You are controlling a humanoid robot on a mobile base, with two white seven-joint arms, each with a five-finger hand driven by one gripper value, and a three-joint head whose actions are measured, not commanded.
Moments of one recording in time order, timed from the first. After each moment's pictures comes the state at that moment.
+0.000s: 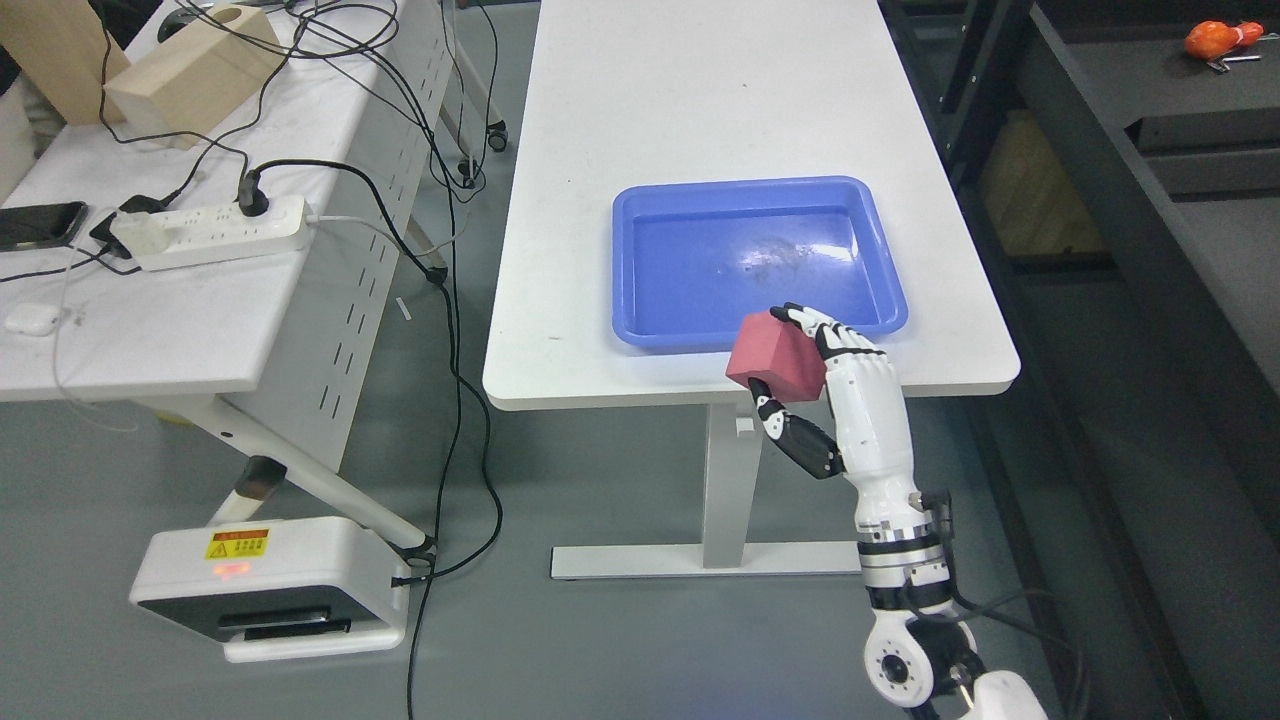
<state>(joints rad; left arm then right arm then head) 0.00 0.00 -0.08 0.00 0.13 0.01 0.18 0.07 0.00 0.33 -1.63 0.91 -0.21 -0.45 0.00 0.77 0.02</state>
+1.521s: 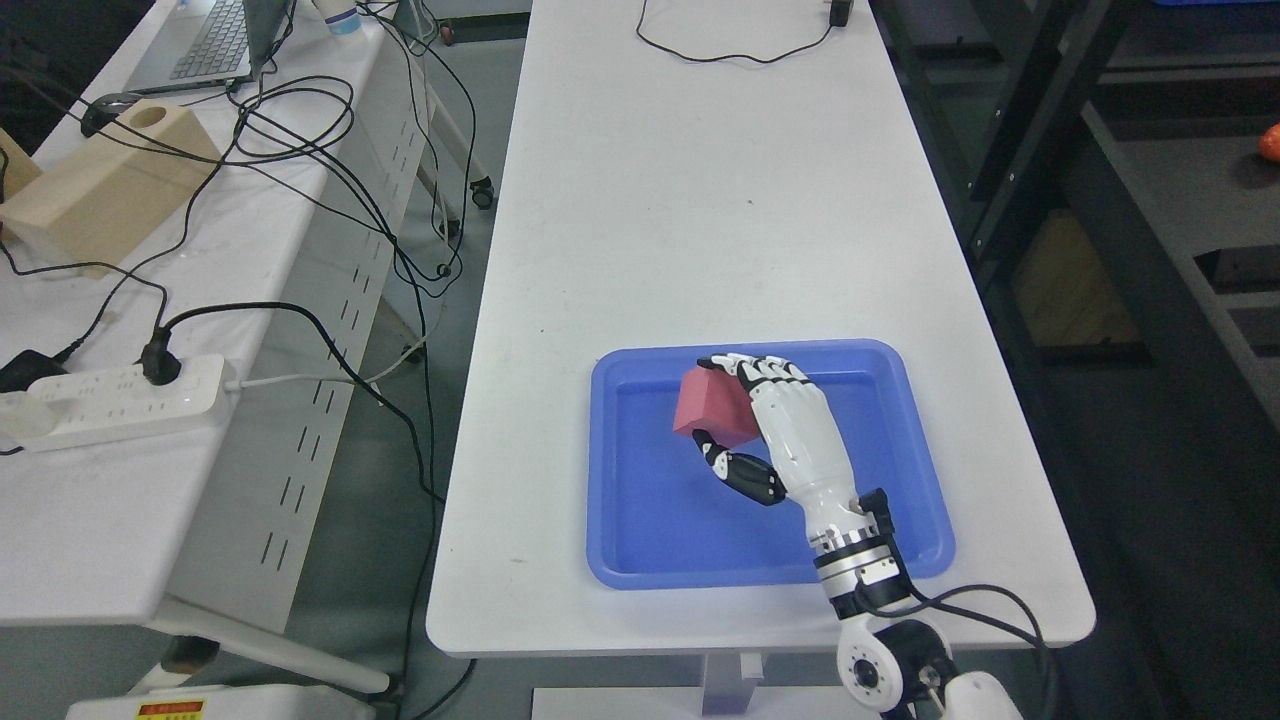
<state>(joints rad) 0.00 0.00 -0.08 0.00 0.13 0.01 0.18 0.06 0.00 0.40 -1.63 0.93 -0.14 -0.23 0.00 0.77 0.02</state>
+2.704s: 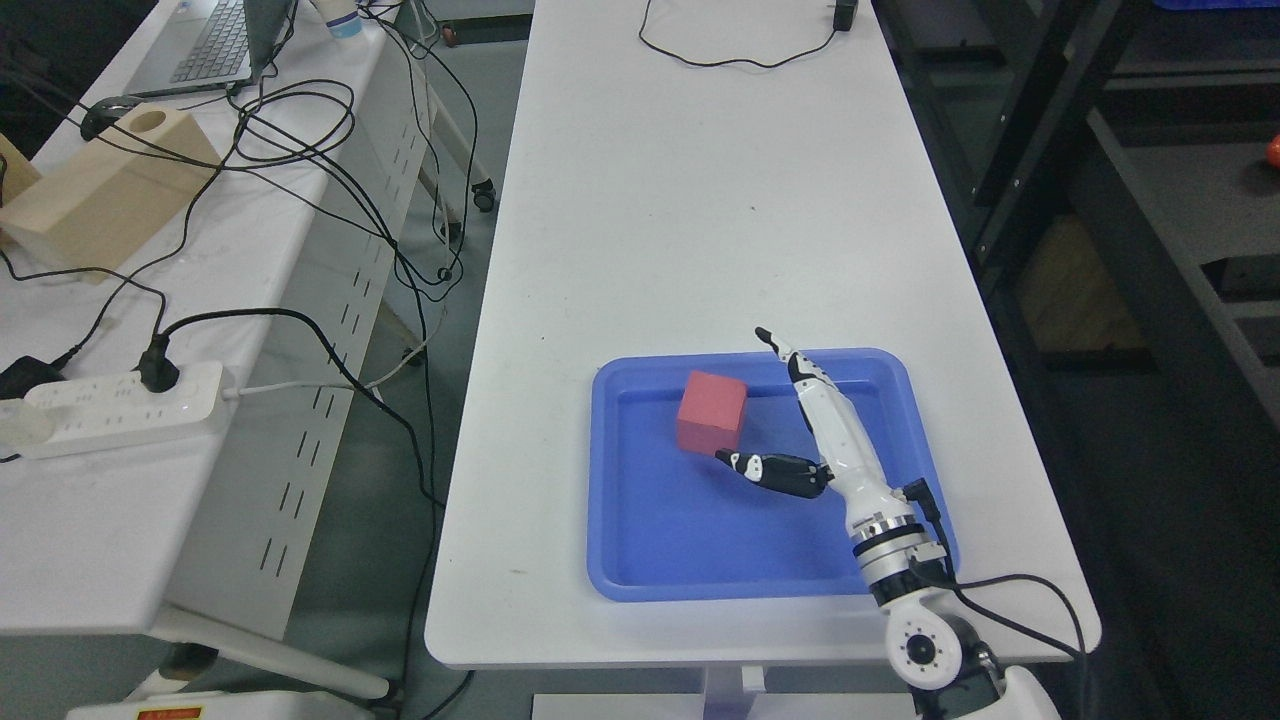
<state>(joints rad) 0.00 0.00 -0.08 0.00 0.13 0.01 0.18 0.06 0.00 0.27 -1.63 0.59 -0.14 -0.03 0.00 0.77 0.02</state>
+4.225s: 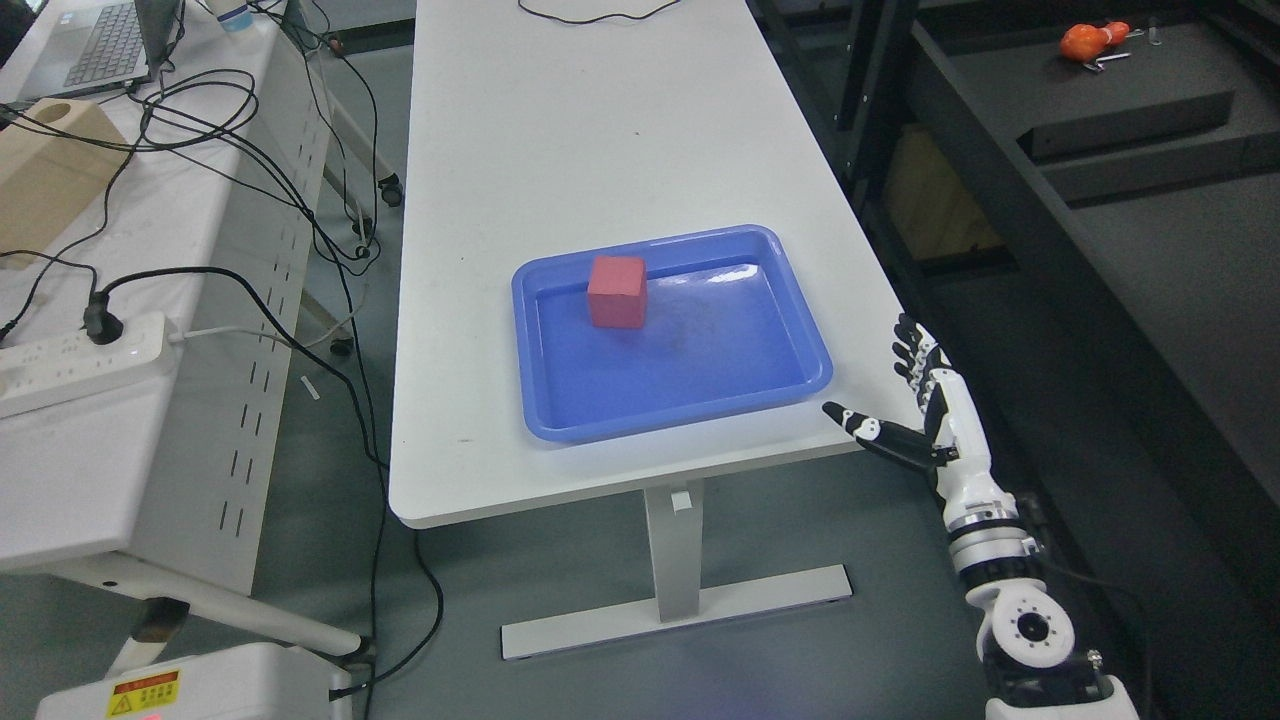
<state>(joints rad) 0.00 0.00 -0.08 0.00 0.13 0.01 0.18 0.08 -0.02 0.09 -1.63 0.09 -0.02 0.02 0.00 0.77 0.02</state>
